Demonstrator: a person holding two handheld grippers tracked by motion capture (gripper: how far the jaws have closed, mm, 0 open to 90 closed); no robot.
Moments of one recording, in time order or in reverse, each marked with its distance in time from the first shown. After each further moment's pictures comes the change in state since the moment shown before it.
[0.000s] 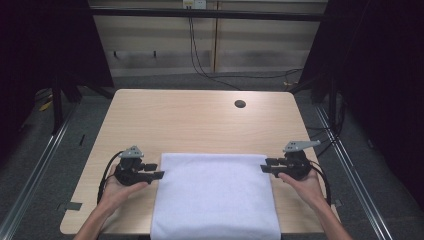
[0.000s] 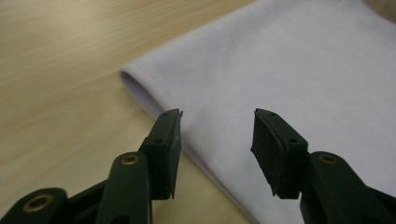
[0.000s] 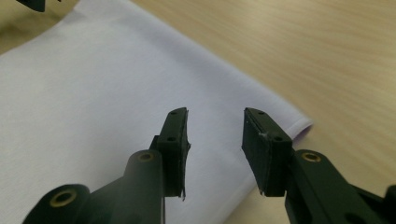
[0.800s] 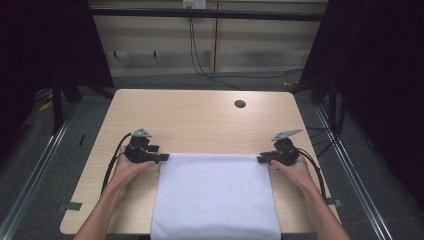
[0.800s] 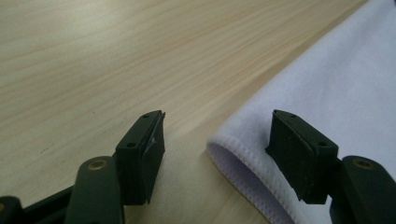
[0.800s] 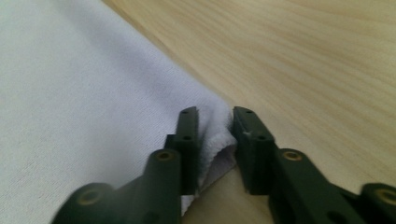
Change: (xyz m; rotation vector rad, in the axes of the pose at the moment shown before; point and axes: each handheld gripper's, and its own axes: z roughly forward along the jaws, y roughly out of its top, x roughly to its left) left arm 0.044 0.026 0.044 0.010 0.006 -0.012; right arm -0.050 0.001 0.057 0.146 0.025 0.040
